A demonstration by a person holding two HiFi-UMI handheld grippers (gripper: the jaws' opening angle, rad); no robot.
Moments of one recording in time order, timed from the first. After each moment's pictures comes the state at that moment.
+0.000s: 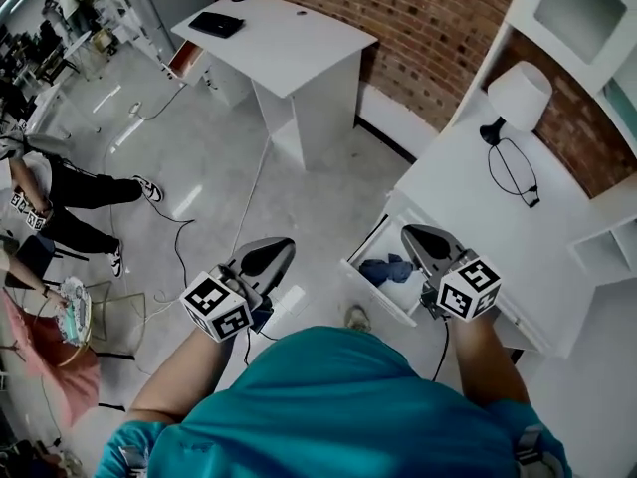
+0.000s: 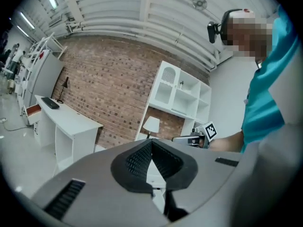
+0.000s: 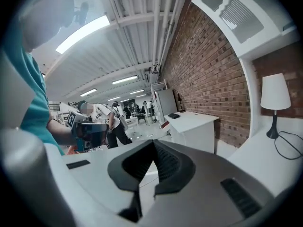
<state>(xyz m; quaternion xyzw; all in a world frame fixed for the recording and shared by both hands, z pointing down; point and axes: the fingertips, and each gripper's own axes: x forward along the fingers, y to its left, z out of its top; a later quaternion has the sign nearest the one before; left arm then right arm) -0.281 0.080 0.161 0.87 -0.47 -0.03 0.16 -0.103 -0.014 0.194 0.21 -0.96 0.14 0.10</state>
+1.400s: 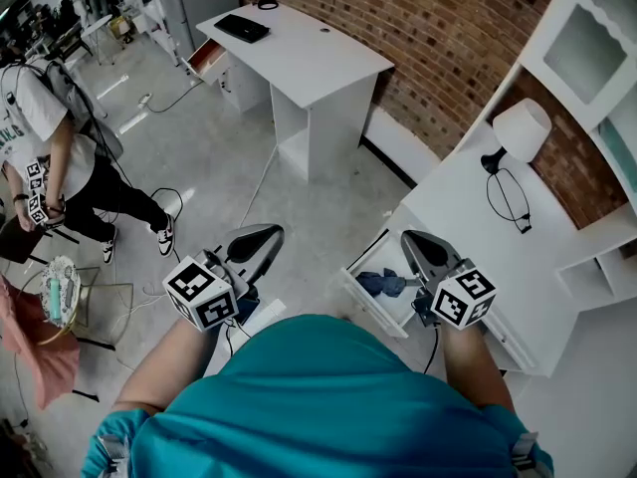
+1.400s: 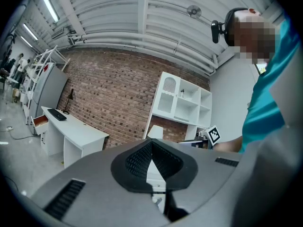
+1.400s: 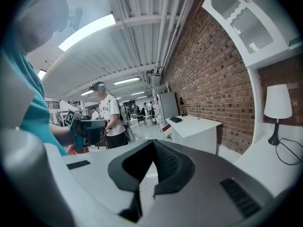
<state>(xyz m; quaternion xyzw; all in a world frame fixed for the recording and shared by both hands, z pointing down) -0.333 0.114 0.109 0.86 -0.50 -0.05 0.12 -0.135 0.015 0.154 0.22 -0.96 0.13 0.08</state>
